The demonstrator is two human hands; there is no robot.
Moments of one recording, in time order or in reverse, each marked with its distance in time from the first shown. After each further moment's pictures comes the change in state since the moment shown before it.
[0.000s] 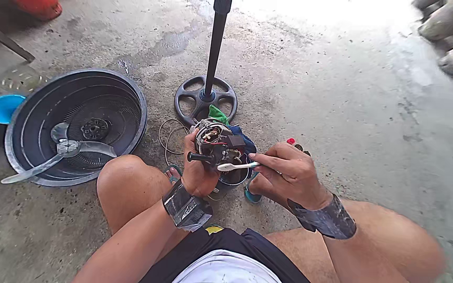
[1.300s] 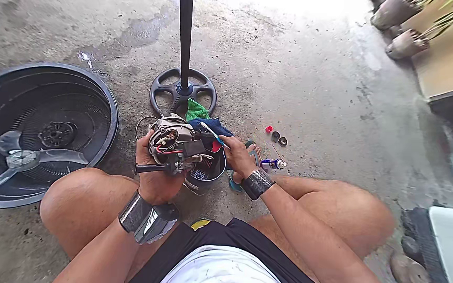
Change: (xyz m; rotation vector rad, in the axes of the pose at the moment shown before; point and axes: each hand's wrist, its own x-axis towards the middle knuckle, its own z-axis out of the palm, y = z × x) left_hand -0.009 0.021 -0.021 0.072 -0.126 0.088; right_hand -0.025 0.067 0.101 -0.021 -0.271 0.720
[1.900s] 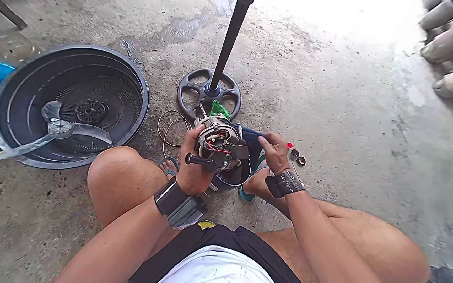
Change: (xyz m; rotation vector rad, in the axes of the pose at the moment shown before) left_hand 0.004 -0.003 0.008 0.051 0.050 0.005; right_hand 0.033 0.025 -0.032 0.312 0.295 -0.175
